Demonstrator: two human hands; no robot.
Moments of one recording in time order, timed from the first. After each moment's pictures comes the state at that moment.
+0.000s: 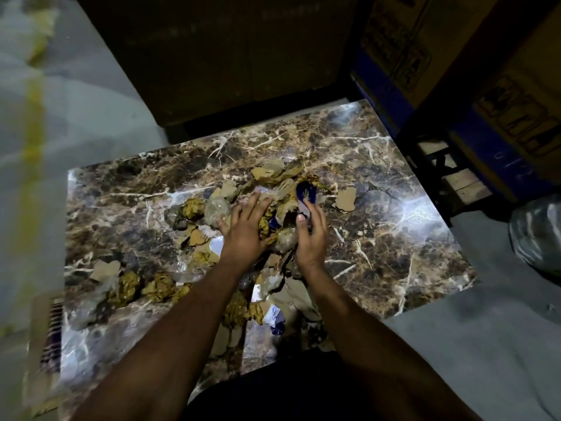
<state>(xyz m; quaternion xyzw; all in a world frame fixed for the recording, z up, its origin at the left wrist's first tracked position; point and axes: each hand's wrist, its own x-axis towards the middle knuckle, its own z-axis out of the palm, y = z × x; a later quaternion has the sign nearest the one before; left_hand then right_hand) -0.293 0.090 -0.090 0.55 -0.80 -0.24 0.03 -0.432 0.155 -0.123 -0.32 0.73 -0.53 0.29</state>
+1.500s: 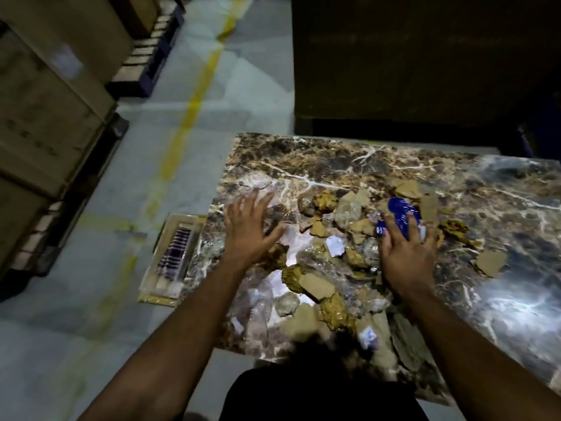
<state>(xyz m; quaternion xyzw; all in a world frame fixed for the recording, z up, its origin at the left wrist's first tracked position) -0.056 0.108 -0.071 0.72 -0.67 -0.11 0.11 -0.399 0.104 -0.108 -0.67 0.74 0.01 0.04</state>
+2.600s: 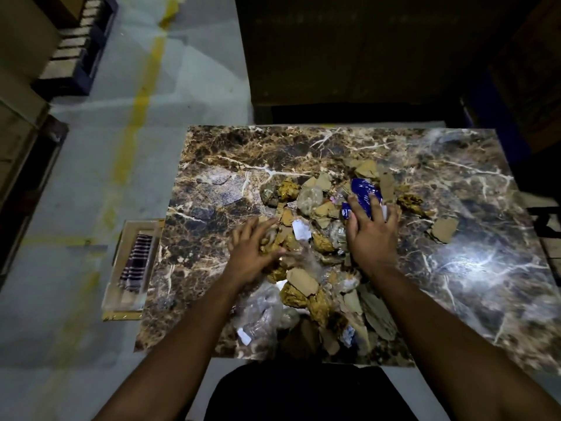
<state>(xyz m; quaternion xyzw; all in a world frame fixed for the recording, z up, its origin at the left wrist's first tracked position) -0.112 0.137 -0.116 0.65 -0.65 -0.36 0.13 -0.395 0.113 -0.099 -0.64 0.76 -0.07 0.06</state>
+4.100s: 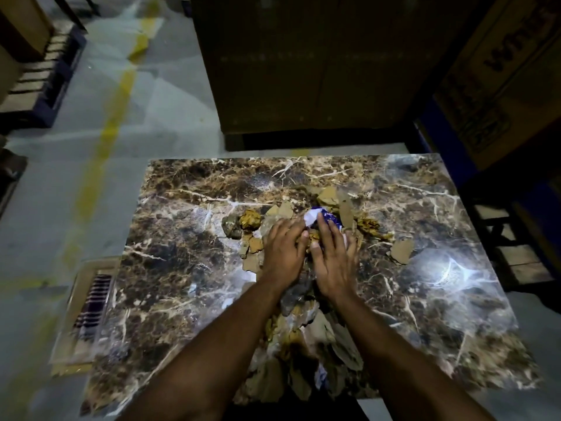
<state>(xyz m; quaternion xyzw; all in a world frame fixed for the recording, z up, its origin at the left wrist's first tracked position) -0.272 0.072 -0.097 0.60 -0.71 -0.26 0.26 -0.399 0.117 -0.090 -0.60 0.74 -0.23 0.20</state>
